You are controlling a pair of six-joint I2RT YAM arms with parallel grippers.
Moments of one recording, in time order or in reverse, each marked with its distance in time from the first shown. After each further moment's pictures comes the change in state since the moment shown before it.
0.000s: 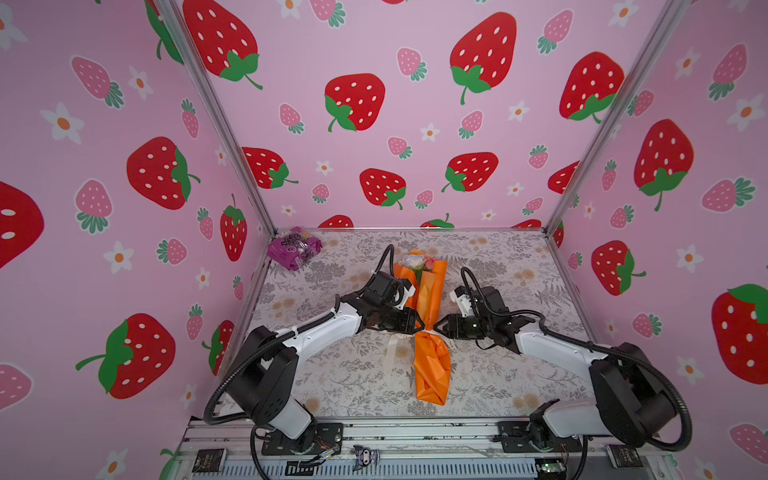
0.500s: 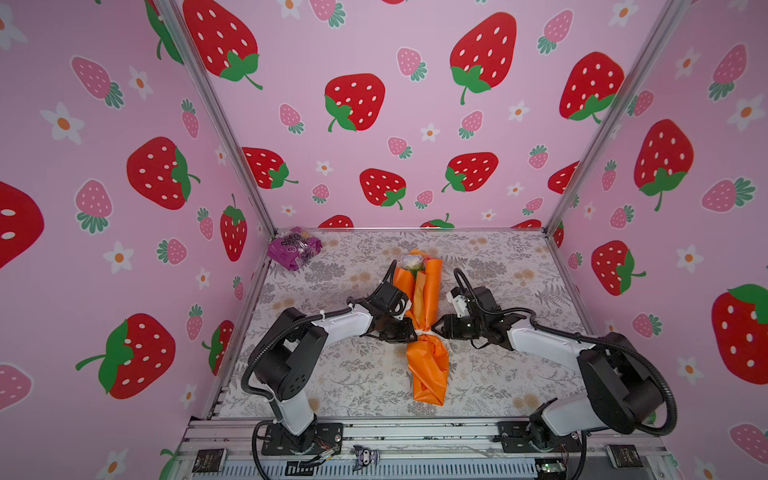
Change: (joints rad) left arm 0.000 0.165 -0.045 0.060 -0.012 -0.043; right arm 0.022 0.032 0.037 -0.010 0.089 0.008
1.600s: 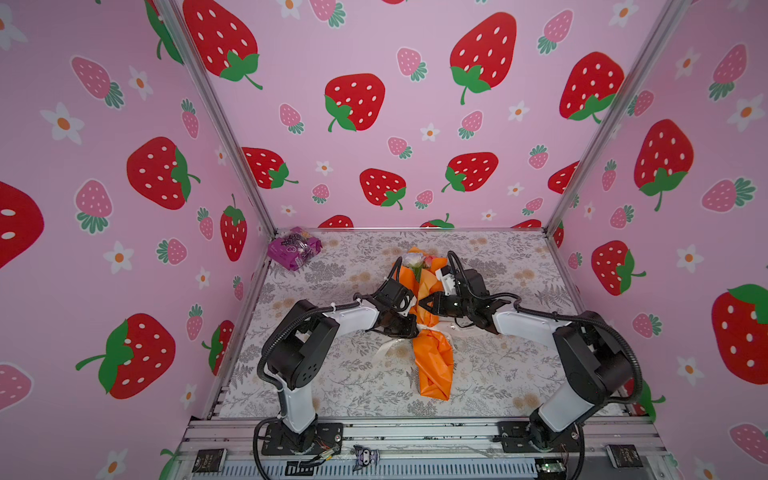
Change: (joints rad) left arm 0.002 0.083 0.075 0.025 -0.010 0.063; right arm -0.002 0.213 0.161 0.236 -0.048 0.103
